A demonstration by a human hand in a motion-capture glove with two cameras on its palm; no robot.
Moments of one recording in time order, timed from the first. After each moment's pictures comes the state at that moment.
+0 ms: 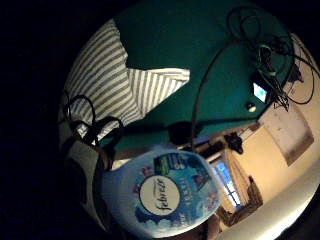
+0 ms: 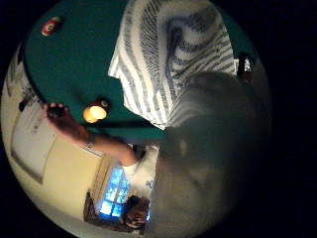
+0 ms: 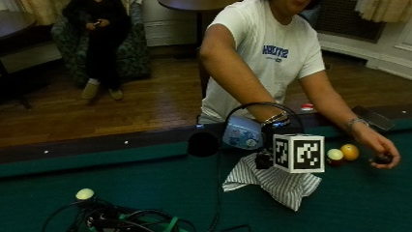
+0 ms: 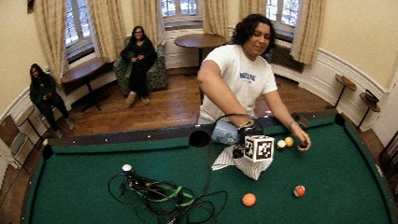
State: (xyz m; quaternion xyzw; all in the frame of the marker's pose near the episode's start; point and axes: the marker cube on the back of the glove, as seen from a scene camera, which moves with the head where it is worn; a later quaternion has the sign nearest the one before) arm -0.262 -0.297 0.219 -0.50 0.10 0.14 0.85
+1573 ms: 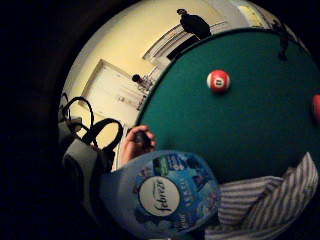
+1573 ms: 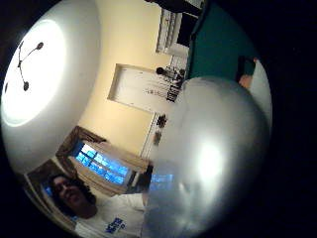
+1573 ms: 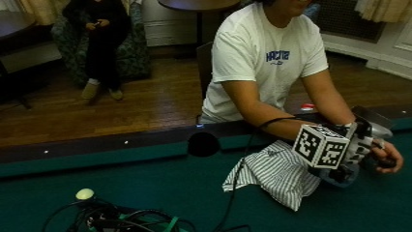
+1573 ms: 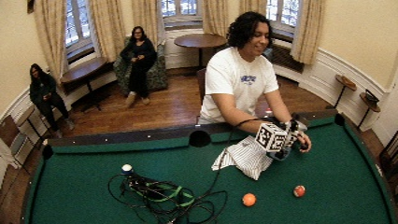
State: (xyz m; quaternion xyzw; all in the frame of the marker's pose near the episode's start) arm -0.428 -0.362 0.259 0.03 -0.50 -0.05 0.87
